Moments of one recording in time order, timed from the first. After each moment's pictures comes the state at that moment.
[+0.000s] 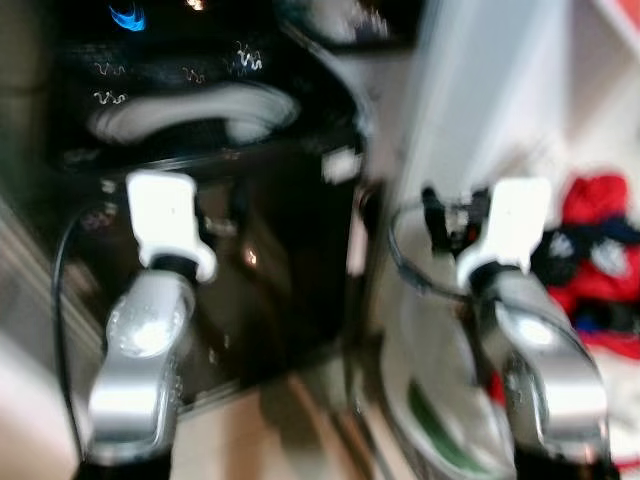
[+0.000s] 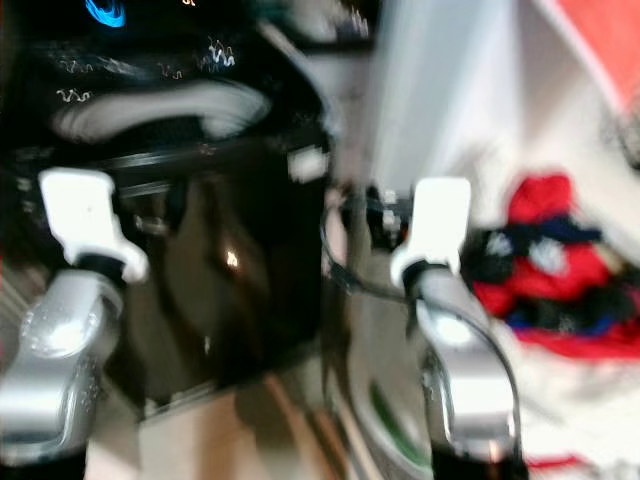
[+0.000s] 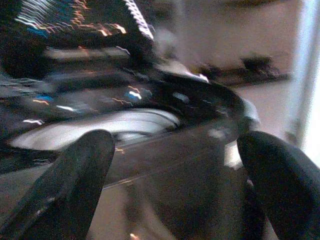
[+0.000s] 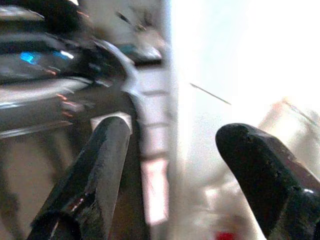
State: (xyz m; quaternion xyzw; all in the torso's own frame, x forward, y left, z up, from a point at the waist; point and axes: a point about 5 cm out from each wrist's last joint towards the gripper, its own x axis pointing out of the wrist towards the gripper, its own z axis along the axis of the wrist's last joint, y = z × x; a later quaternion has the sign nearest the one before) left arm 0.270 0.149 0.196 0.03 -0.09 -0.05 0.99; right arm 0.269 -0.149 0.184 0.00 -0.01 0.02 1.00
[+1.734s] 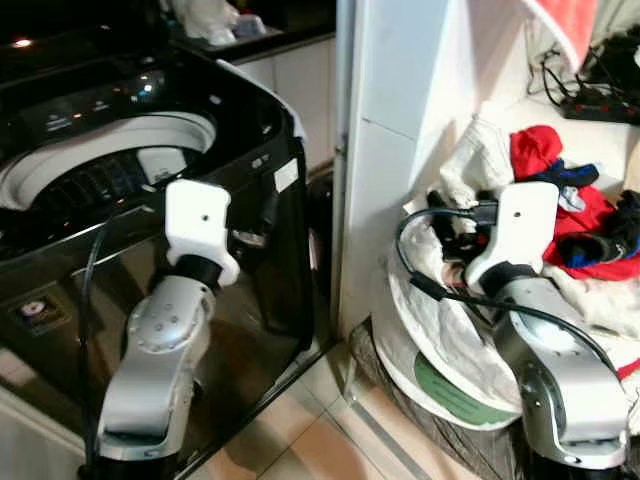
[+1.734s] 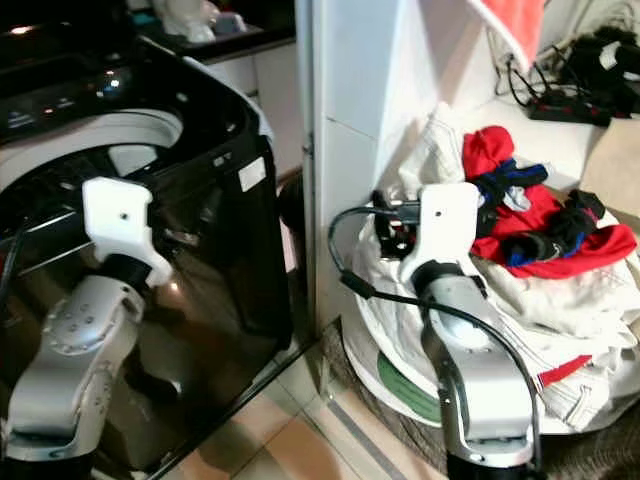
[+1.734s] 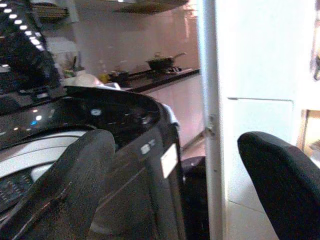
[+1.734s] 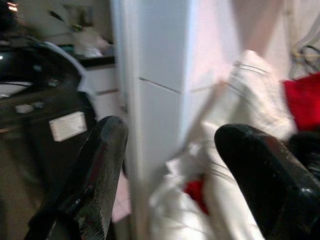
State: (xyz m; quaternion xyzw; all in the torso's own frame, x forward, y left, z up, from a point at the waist) left arm 0.269 0.146 0.195 0.06 -0.09 -0.08 0.99; right arm 0.267 -0.144 0.194 -0.02 -0.02 0.06 1.00
